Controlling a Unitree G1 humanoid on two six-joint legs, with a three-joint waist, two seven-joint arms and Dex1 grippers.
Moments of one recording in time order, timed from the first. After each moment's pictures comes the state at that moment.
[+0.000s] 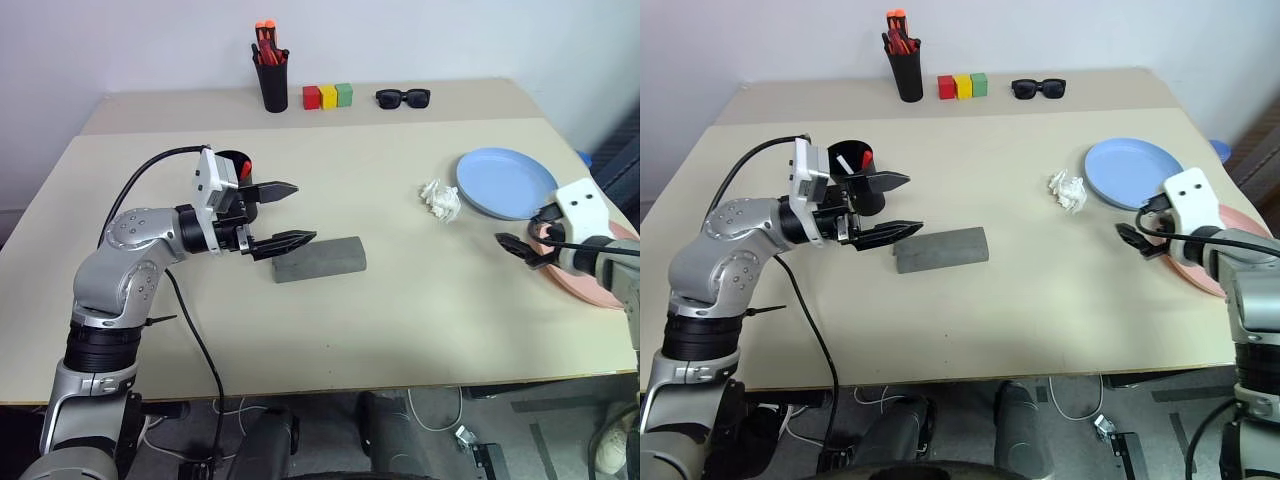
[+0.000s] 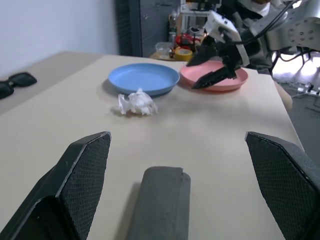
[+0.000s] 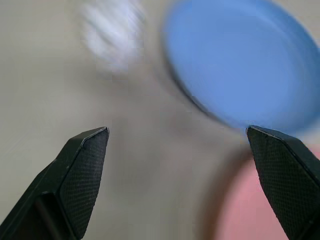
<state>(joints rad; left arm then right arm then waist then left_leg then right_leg) -0.54 0.58 0.05 -0.18 -0.56 0.50 -1.07 -0.31 -0.91 -0.26 0.00 0.21 0.78 0.60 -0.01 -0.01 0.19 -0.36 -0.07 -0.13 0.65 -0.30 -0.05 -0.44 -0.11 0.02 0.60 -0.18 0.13</state>
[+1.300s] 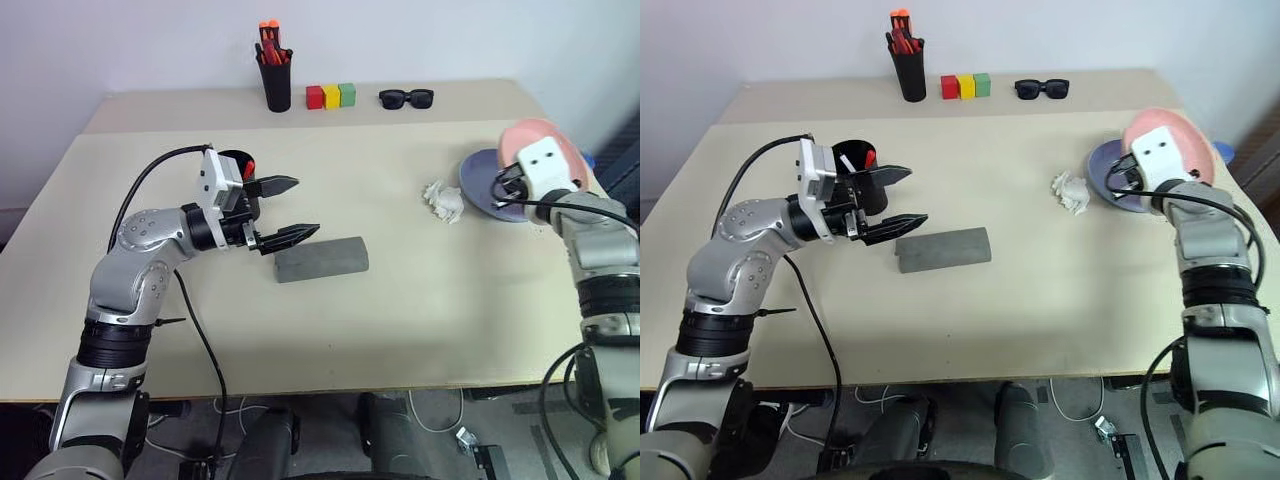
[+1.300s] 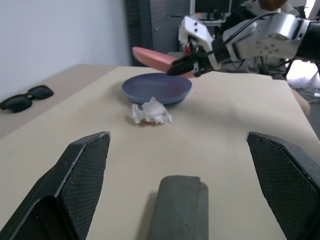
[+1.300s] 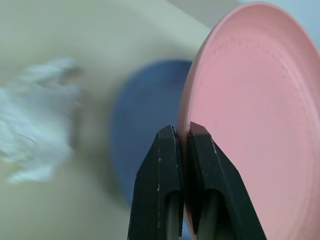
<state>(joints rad) -0.54 0.55 0.02 -0.14 -0.53 0.41 -0.99 -0.79 -0.74 0.00 0.64 -0.02 0.28 0.52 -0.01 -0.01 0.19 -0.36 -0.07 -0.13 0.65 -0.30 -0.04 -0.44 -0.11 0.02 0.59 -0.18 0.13</state>
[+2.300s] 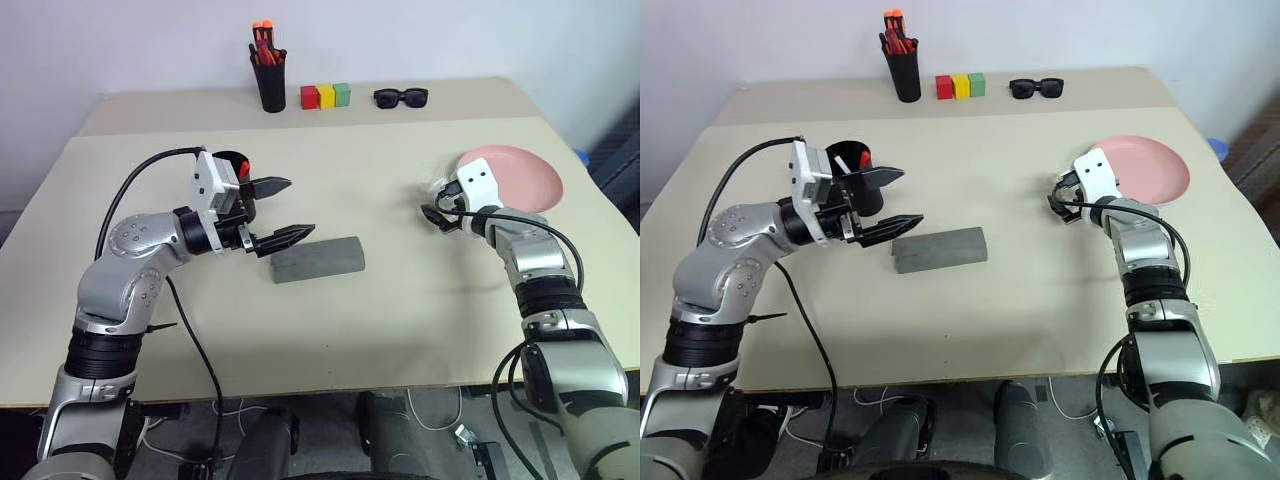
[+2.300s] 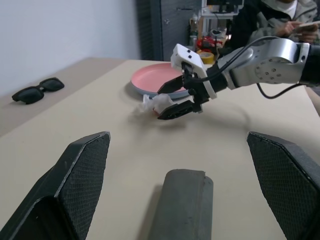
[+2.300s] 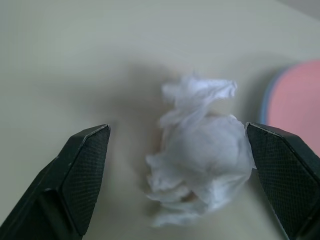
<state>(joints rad) -0.51 0.59 0.03 -0.21 -0.55 0.45 -0.93 -0.82 -0.54 0.00 0.76 0.00 0.28 0.49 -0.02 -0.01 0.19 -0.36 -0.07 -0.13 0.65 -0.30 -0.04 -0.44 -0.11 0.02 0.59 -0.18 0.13</state>
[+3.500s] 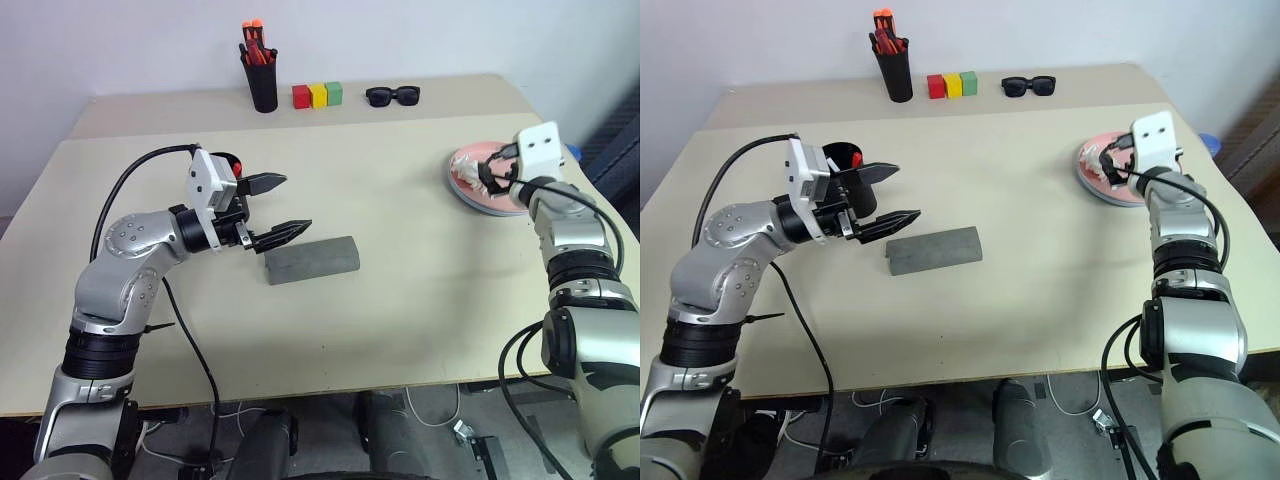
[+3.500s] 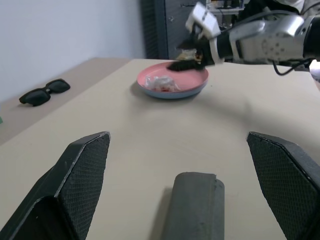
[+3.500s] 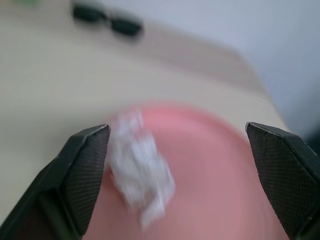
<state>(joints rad) -0.50 0.59 0.05 -0.21 -0.54 0.43 -0.91 -0.95 -0.62 -0.17 0.87 0.08 0.05 0.42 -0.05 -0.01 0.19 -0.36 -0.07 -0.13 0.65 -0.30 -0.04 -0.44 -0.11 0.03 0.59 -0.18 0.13</state>
